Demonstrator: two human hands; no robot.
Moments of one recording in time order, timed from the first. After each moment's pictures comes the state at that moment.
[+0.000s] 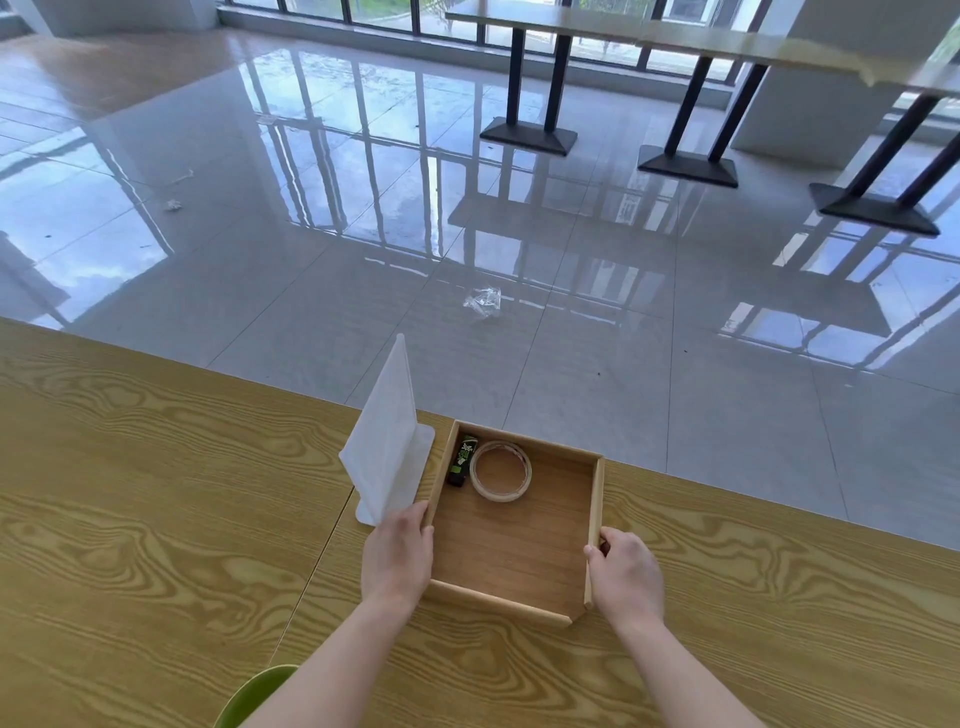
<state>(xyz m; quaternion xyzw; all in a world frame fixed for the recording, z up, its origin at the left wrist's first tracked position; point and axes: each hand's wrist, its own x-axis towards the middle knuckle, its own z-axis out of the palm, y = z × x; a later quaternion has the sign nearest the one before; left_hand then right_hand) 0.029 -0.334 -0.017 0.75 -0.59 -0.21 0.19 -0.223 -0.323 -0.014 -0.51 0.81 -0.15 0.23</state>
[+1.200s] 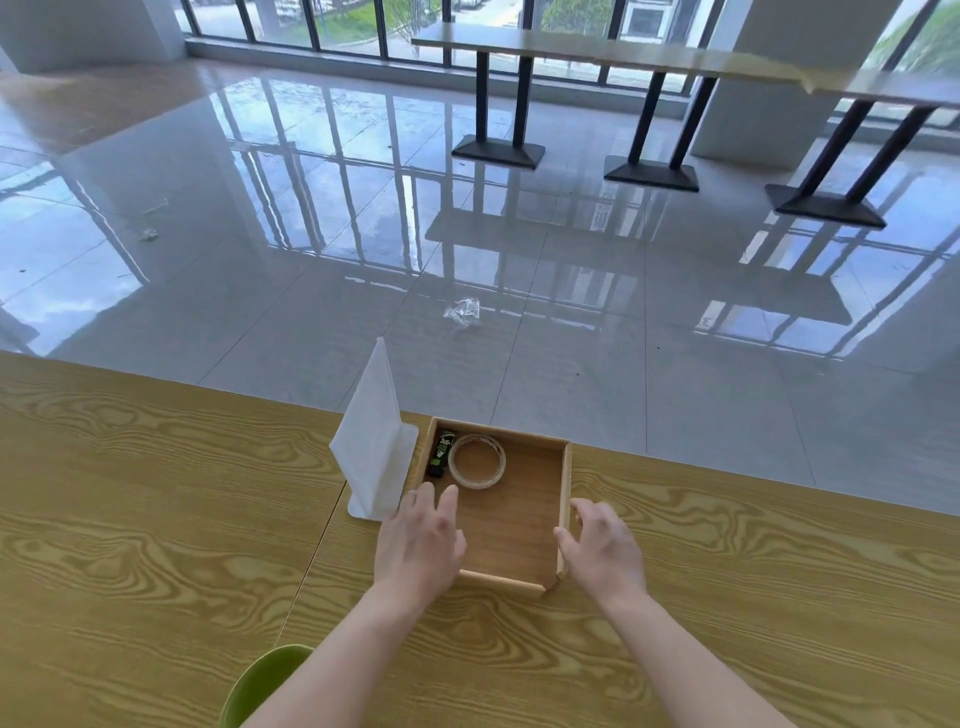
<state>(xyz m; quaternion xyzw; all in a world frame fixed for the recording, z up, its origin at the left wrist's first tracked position) 0.000 -0.312 0.022 0.65 -0.76 -0.09 0.03 -0.226 -0.297 0.016 -0.59 0.76 -0.16 0.21</state>
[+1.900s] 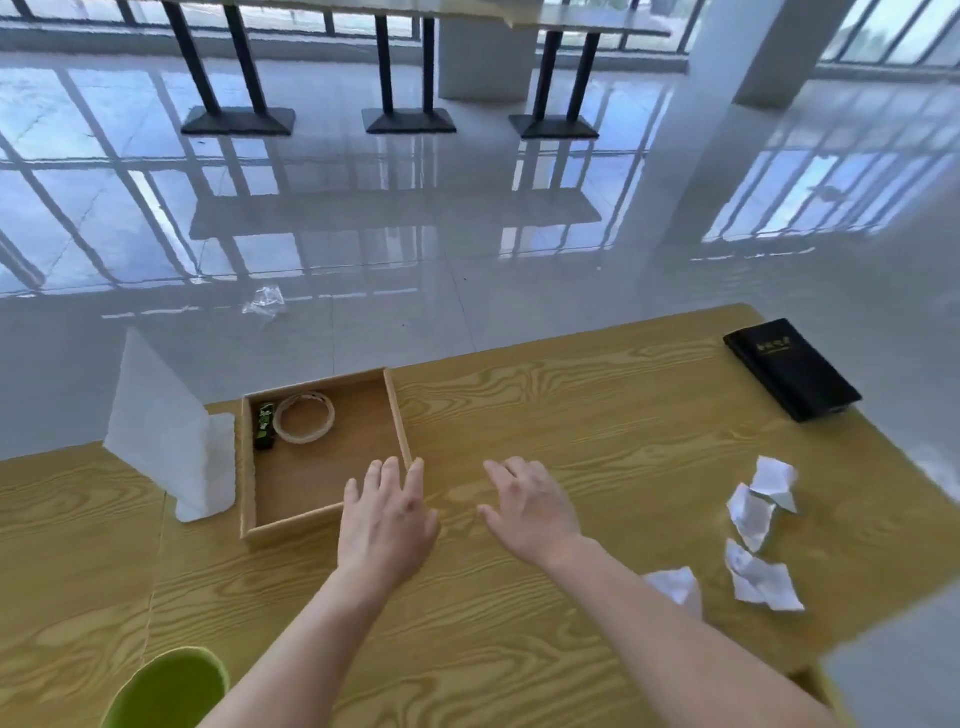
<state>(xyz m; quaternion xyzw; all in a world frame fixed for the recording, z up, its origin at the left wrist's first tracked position) -0.087 -0.222 0.040 0.48 -0.87 -0.09 -0.01 -0.259 -0.143 0.056 -0.58 0.80 -0.07 0.14</state>
